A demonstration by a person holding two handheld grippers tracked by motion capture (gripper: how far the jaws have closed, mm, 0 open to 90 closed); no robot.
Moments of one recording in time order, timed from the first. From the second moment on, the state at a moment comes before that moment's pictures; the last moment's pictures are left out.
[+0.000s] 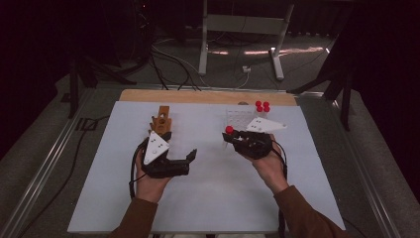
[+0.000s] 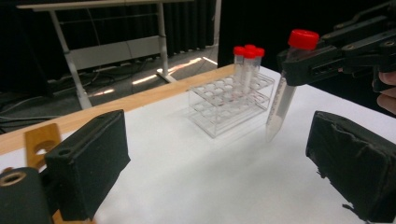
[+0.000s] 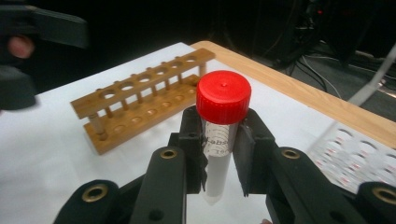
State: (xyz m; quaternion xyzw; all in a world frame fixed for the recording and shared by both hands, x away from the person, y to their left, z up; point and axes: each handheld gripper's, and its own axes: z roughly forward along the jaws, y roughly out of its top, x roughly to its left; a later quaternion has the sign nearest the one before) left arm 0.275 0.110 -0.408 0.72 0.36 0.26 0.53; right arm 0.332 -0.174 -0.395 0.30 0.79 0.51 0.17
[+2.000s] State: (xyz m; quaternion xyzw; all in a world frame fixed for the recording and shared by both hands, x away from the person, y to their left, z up) left arm 0.296 0.084 -0.388 0.73 0.34 0.19 0.56; right arm 0.318 -0.128 -0.407 0.25 0.81 0.51 0.13
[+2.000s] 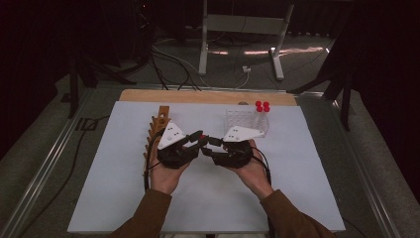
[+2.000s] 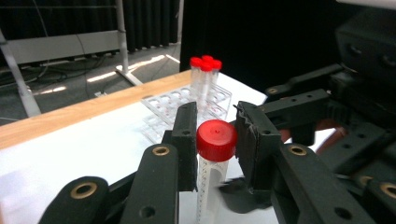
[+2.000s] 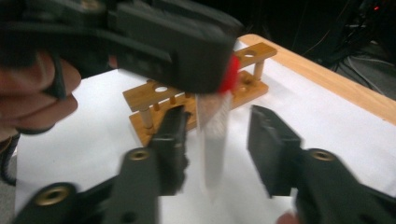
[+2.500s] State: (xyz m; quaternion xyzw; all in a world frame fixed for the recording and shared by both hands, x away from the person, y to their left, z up) left arm 0.319 0.130 -0.359 0.70 0.37 0.22 0.57; right arm 0.299 -0.200 -0.416 0.32 0.78 0.50 0.19
